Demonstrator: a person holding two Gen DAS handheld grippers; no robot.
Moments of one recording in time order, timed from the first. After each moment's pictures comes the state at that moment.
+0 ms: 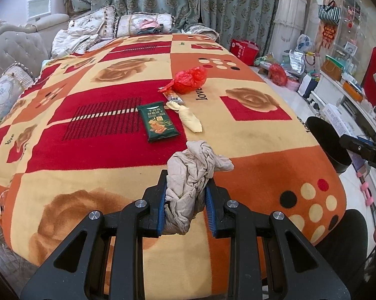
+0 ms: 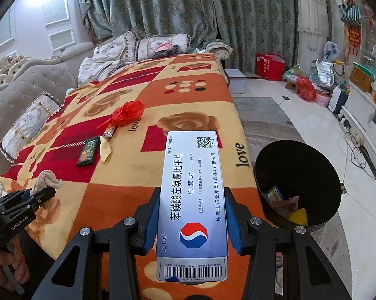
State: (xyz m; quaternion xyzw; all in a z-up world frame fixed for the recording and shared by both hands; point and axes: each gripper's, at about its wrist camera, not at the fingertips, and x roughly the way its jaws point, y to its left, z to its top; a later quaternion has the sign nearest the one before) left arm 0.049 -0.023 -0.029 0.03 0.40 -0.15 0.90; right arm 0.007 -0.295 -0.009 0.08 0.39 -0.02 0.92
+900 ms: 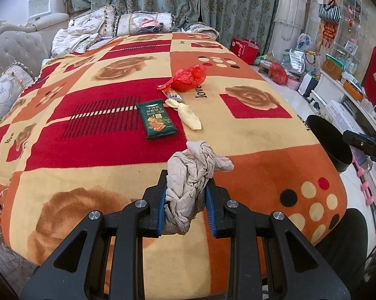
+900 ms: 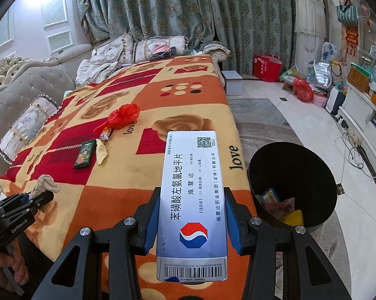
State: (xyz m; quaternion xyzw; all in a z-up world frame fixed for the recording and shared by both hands) left arm 0.048 -0.026 -0.029 0.04 0.40 -0.15 0.90; right arm 0.005 -0.302 -0.008 0.08 0.38 -0.02 0.92
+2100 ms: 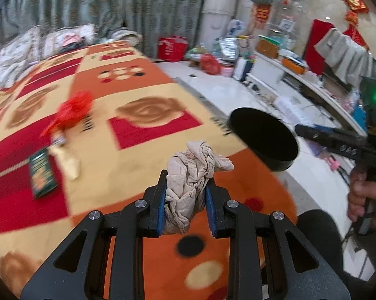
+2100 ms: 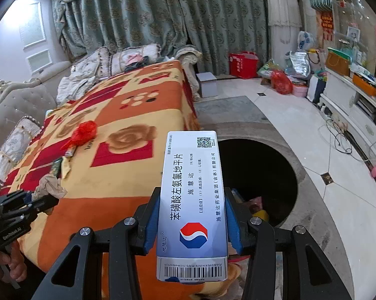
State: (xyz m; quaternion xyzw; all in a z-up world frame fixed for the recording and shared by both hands) left arm 0.064 -0.165 -0.017 0.07 0.38 -0.35 0.85; right arm -0.013 -0.409 -0.018 0.11 0.37 -0.07 0.92
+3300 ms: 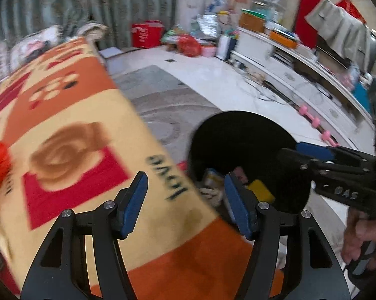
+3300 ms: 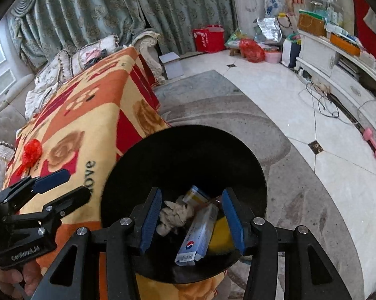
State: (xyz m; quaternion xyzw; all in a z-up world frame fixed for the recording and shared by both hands) left arm 0.122 -0.326 -0.051 0.13 0.41 -0.36 0.83; right arm 0.028 -0.503 -0.066 0.18 0.41 -0.13 0.88
